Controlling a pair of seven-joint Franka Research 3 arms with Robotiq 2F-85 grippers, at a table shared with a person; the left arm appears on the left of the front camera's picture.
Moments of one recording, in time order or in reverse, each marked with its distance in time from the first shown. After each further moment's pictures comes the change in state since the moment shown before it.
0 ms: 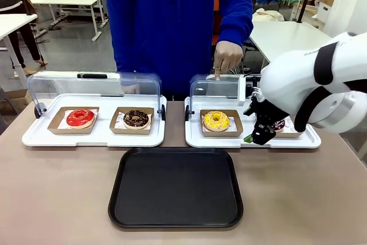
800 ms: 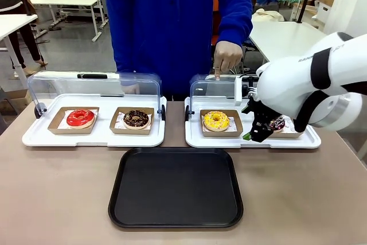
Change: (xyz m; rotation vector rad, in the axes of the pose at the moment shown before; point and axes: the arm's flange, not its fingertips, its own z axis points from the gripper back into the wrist) left arm 0.000 0.000 0.000 0.000 0.000 0.000; right arm 0.006 -0.014 -0.005 -0.013 0.032 0.037
